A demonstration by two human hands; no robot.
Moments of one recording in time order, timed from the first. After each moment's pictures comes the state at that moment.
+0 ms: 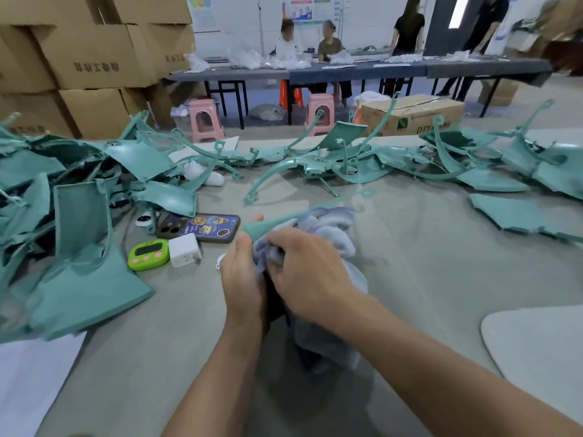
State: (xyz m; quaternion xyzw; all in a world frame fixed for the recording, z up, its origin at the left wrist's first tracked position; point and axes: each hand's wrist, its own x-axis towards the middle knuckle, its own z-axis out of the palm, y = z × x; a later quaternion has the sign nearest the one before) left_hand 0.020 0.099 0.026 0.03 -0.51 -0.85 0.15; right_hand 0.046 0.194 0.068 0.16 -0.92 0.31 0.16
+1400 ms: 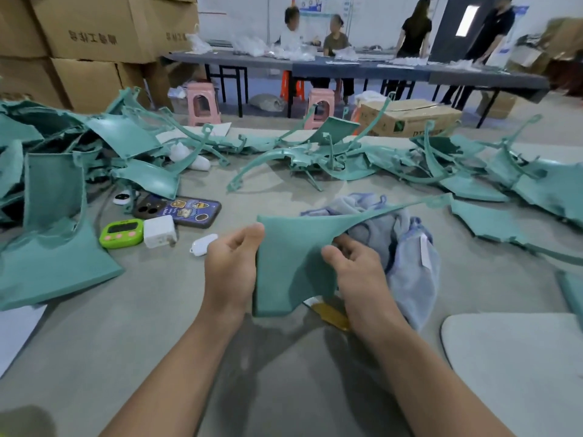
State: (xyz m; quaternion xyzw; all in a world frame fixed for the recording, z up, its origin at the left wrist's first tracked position) left_hand 0.029 0.117 0.022 0.04 -0.64 -0.76 0.14; right_hand 0.037 0.283 0.014 -0.08 -0.69 0.71 0.08
